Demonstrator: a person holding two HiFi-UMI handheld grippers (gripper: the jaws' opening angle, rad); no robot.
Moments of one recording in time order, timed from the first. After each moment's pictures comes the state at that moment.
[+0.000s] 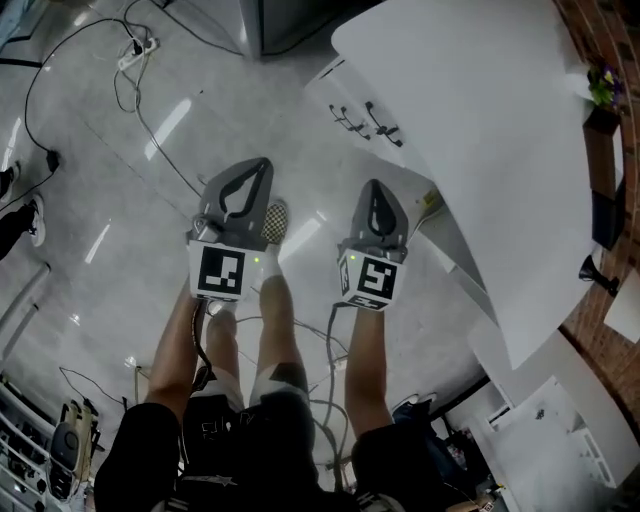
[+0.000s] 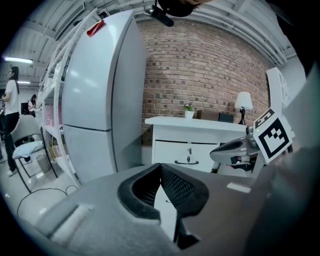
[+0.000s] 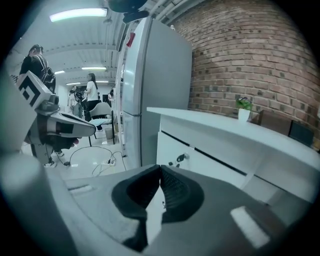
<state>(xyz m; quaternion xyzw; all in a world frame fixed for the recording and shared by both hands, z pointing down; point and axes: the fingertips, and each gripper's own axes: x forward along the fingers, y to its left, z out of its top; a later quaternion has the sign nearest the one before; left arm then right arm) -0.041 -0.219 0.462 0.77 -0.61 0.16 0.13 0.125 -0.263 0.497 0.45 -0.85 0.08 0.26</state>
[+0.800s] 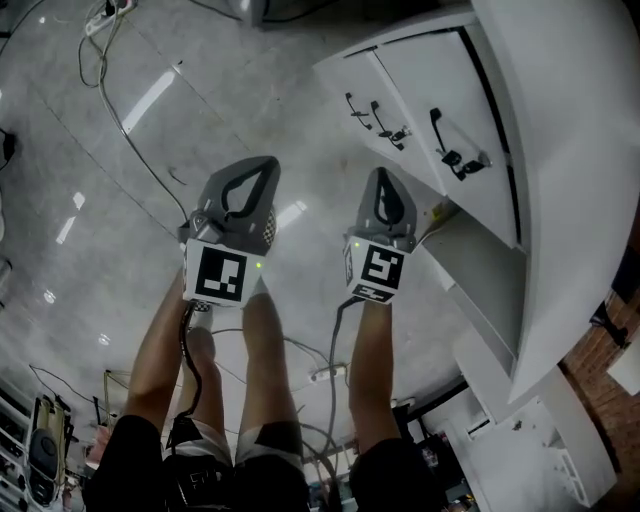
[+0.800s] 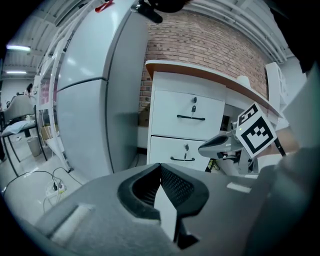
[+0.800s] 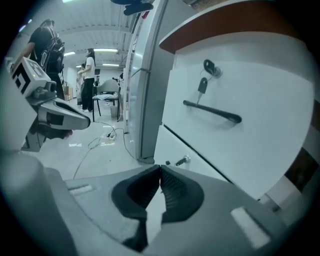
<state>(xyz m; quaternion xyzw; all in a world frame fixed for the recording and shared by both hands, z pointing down) -0.054 -0.223 0.686 0.77 -0.59 0.17 0.17 0.095 -0.291 0.721 0.41 -0.85 0.05 0.34</state>
